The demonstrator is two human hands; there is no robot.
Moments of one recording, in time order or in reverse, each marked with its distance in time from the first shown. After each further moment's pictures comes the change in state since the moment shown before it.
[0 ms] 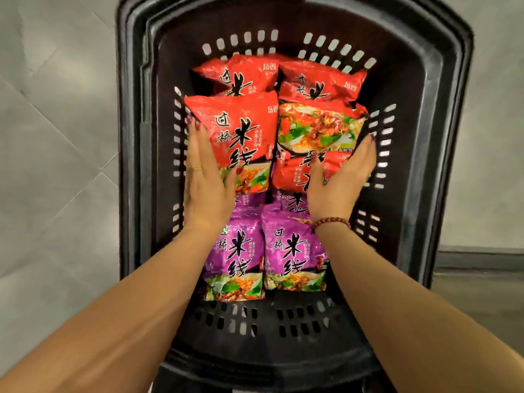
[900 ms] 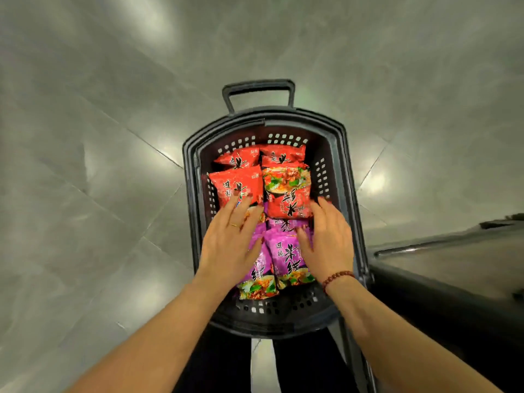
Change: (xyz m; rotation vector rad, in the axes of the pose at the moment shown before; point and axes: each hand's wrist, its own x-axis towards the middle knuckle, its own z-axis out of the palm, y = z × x) left_hand -0.043 0.087 -0.171 0.368 -0.245 0.636; right_hand -0.123 -0.074 -0.144 -0.405 -0.068 -0.309
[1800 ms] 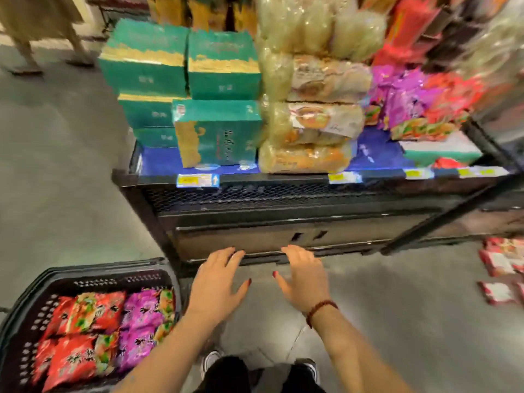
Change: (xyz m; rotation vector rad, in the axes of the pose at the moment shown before) left_hand -0.241 0.258 -0.198 -0.026 -0.446 1.416; right_hand -0.529 -0.117 -0.153 0.128 0.626 1.239
